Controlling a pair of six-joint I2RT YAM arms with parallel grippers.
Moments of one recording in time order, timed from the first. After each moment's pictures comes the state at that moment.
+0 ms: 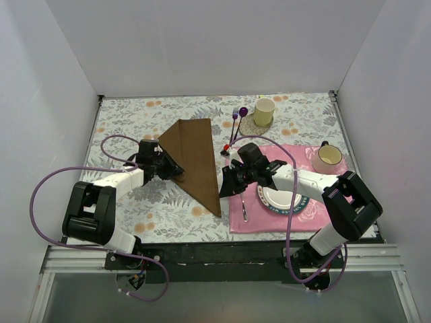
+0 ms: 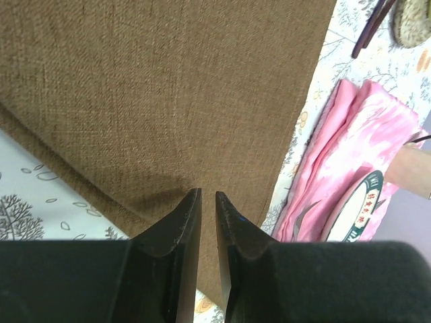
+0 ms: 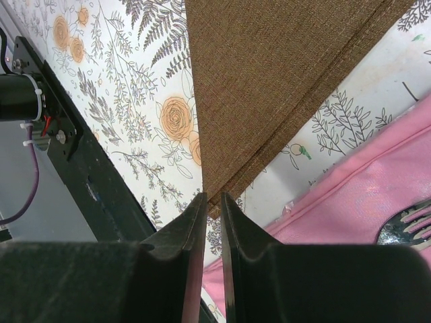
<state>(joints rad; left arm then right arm) -0.22 1.48 0.71 -0.06 0.28 -0.85 0.75 1.55 0.87 -0.15 -0.54 0.36</state>
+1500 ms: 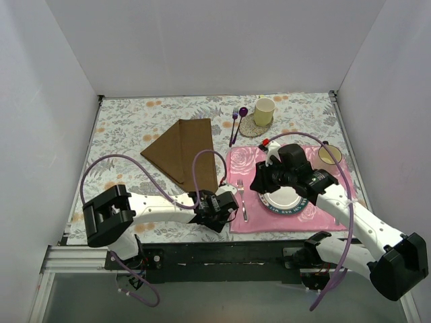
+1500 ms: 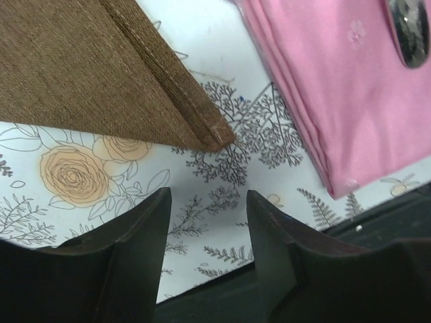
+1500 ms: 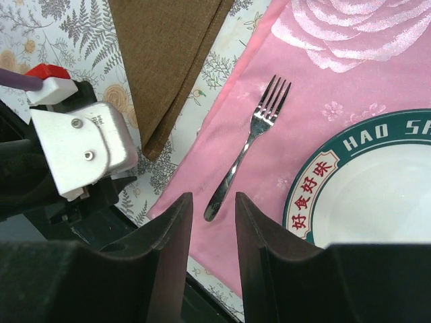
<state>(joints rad) -1.21 1.55 0.88 -0.52 -0.26 -0.61 0.58 1.03 0.78 -0.49 -0.32 0.22</state>
